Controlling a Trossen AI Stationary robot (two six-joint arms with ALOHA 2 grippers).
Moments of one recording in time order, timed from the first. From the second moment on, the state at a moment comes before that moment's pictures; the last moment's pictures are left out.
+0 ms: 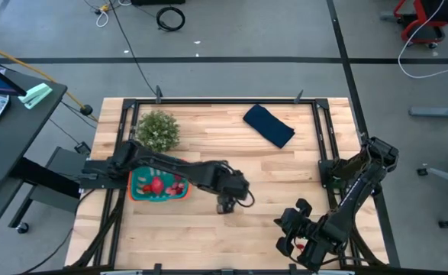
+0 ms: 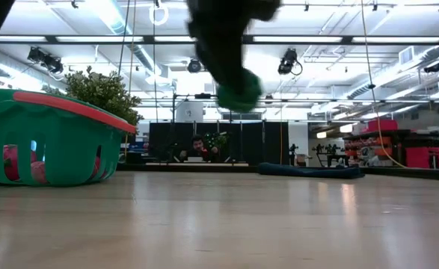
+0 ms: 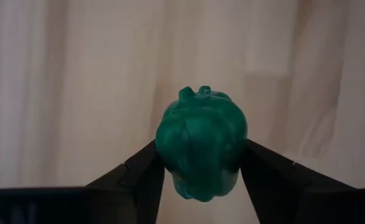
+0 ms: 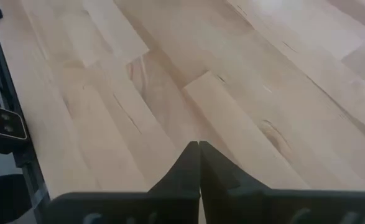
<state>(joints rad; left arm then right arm) -0.25 2.10 1.87 -1.01 -0.23 -0.30 0.95 1.69 1.20 -0.90 0.73 1.52</state>
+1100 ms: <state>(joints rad) -0.33 1.89 1.86 -1.57 -0.27 -0.51 1.00 1.69 1.20 -0.92 0.71 1.56</state>
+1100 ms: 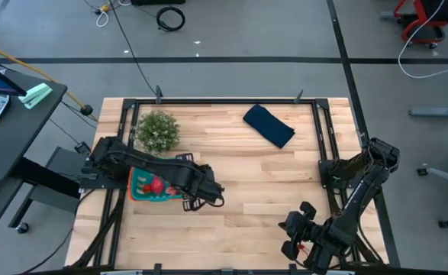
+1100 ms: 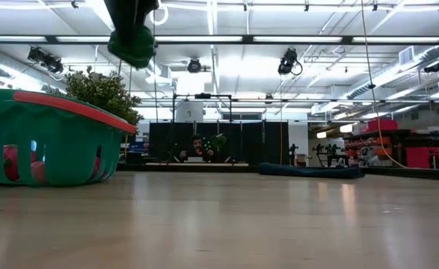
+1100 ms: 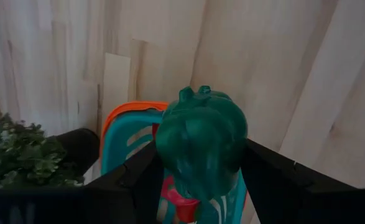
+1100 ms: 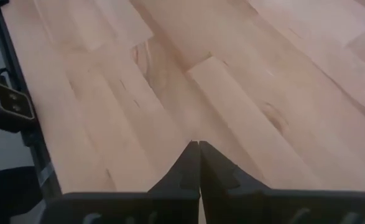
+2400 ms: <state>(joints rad) -0.35 1.25 0.74 -0.89 -0.25 -0.97 0.96 1.69 1.20 -0.92 0.73 1.60</state>
